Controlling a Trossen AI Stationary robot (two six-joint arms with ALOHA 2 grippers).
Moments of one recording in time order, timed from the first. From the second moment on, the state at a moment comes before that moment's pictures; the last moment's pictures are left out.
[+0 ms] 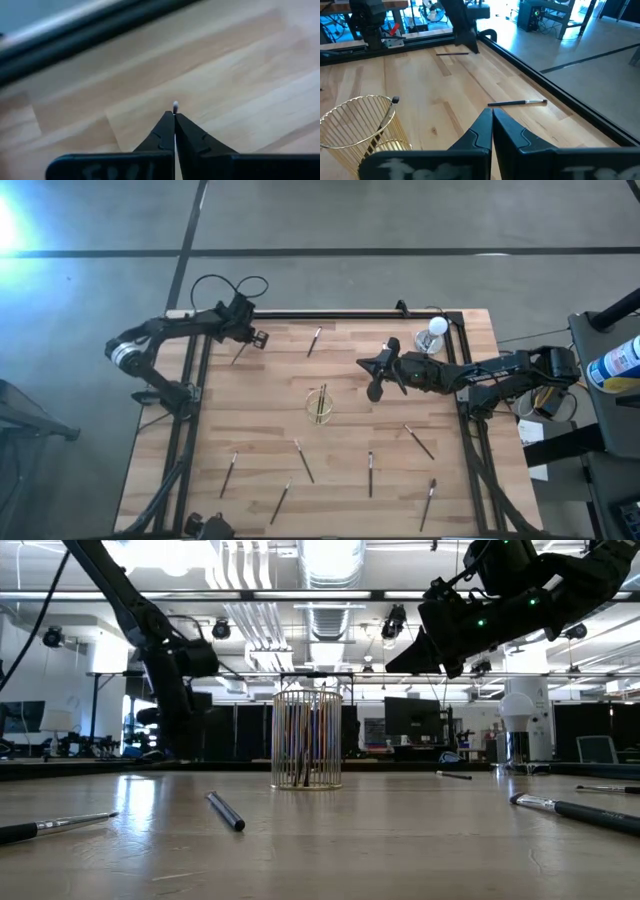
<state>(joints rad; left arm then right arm) 0.92 1.49 0.77 -0.31 -0.12 -0.20 -0.14 1.29 0.46 0.55 0.29 0.10</state>
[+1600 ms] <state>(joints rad) 0.48 1.01 0.30 1.02 0.04 -0.38 -0.17 1.57 0.82 0.62 -0.01 0.19</state>
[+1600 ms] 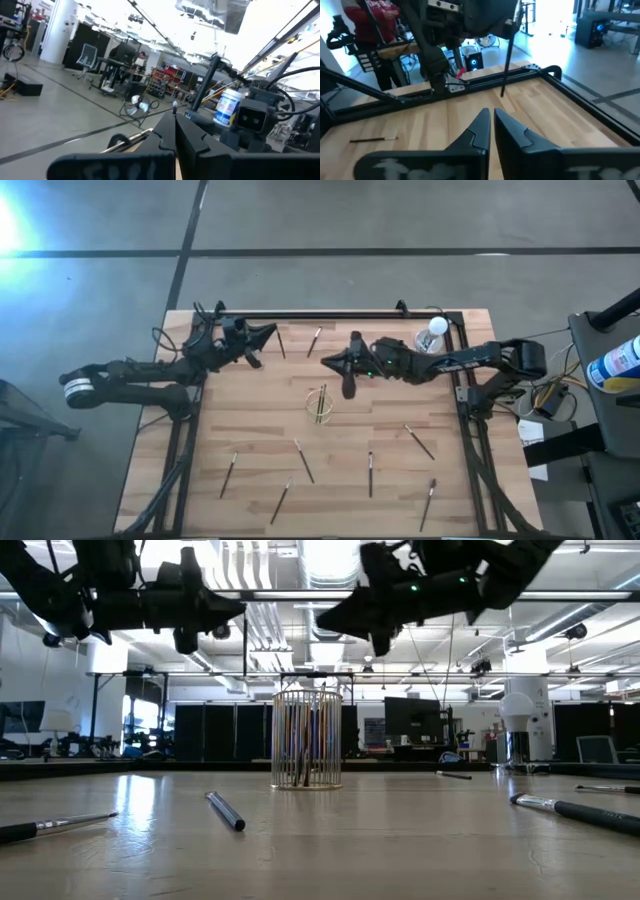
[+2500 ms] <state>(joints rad) 0.36 1.02 0.31 1.04 0.06 -0.34 -0.24 1.87 1.28 0.58 -0.24 0.23</state>
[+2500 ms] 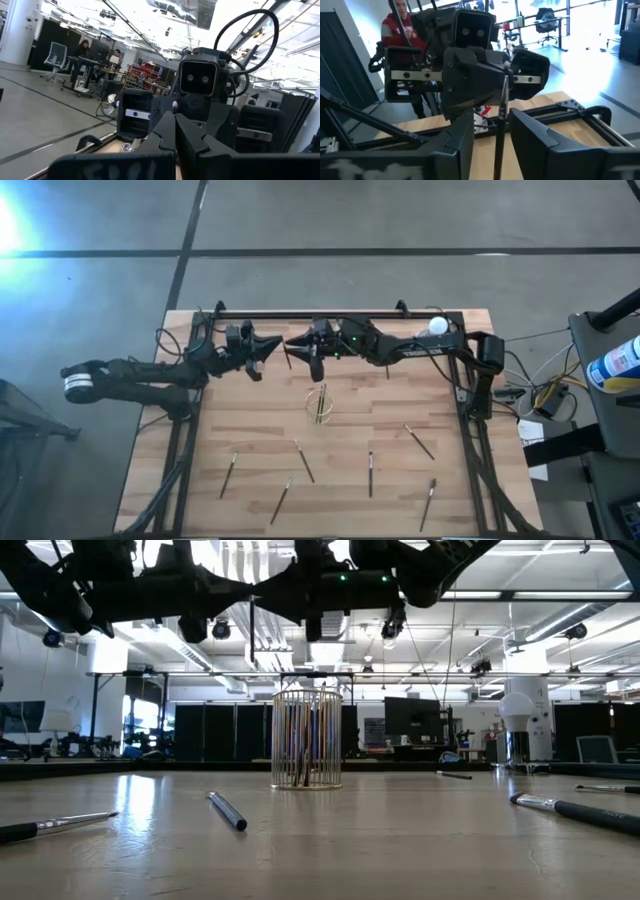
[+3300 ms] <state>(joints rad) 0.35 1.02 0.31 1.04 0.06 -0.34 -0.25 1.87 1.30 0.50 -0.24 0.24</state>
